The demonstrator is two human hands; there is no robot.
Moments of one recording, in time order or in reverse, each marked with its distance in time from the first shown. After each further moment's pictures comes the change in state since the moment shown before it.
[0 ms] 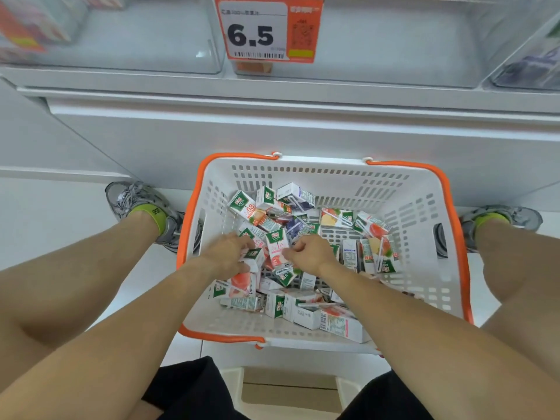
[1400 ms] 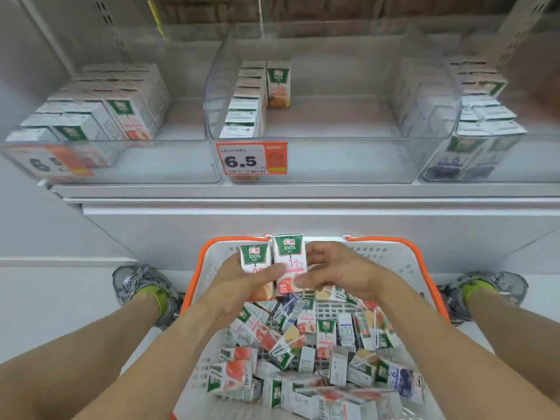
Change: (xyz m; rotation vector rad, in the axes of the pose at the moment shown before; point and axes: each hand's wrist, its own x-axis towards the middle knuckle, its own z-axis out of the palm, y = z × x) left_hand -0.075 0.101 -0.100 -1.252 0.181 0.231; right_hand -0.071 -0.082 -0.157 0.424 -0.331 -0.352
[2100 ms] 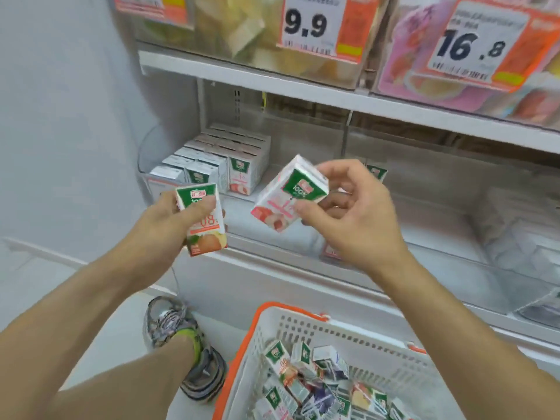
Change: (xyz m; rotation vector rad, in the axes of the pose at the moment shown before) left_hand -0.081 0.151 -0.179 -0.104 0.452 0.424; right_hand 0.041 -0.224 0.120 -0.309 0.374 -0.875
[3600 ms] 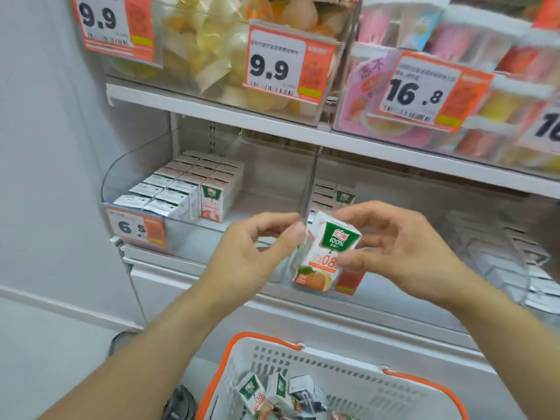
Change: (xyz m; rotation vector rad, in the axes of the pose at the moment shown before) left_hand 0.010 -0.002 0.114 0.089 -0.233 0.364; right_hand -0.004 -0.004 -0.102 -0.113 -0.232 0.149
